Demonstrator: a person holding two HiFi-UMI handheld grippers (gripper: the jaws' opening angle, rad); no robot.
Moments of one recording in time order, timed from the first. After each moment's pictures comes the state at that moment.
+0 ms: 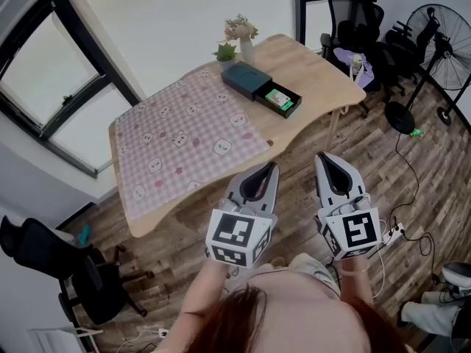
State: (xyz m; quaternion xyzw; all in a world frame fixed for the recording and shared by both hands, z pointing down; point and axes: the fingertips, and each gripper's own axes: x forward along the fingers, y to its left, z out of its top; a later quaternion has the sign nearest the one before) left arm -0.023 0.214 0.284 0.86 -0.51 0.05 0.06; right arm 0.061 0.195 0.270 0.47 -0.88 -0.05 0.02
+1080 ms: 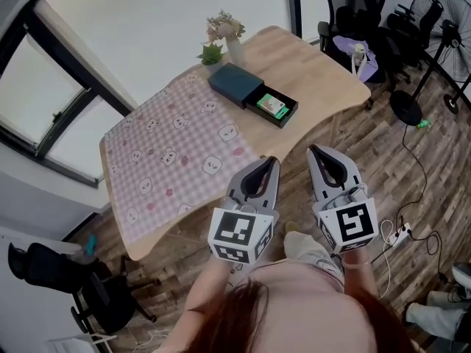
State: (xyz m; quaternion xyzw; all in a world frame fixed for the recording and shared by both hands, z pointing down) left arm 0.012 0.080 0.313 0.86 -0.51 0.06 0.07; right arm 0.077 0.061 0.298 0.45 -0.89 -0.05 0.04
